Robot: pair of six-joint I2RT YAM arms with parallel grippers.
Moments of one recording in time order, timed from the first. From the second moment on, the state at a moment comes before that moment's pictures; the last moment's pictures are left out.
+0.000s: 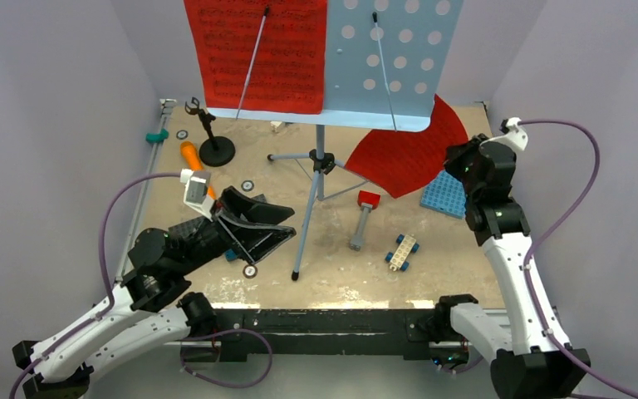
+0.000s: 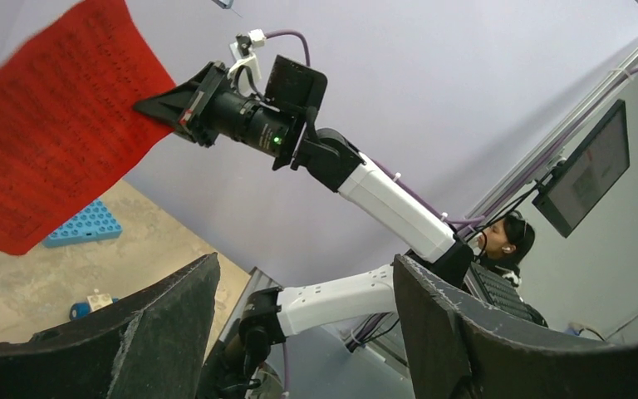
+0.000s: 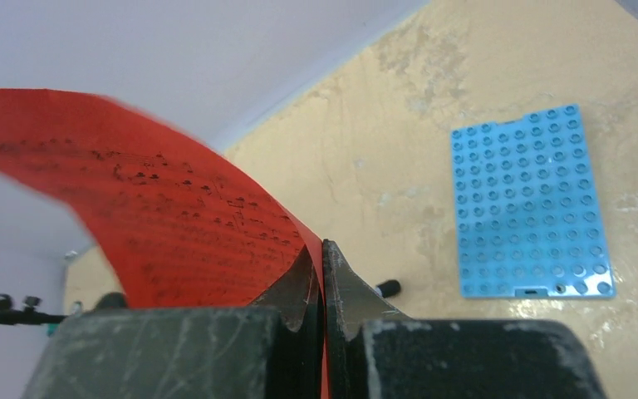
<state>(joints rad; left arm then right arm) -0.93 0.53 0.71 0.20 0.20 -0.83 0.10 0.93 0.97 -0.31 0.25 0.64</state>
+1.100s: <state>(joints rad) -0.93 0.55 0.61 0.06 0.02 -0.77 -0.05 1.99 1.50 -0.20 -0.24 0.87</state>
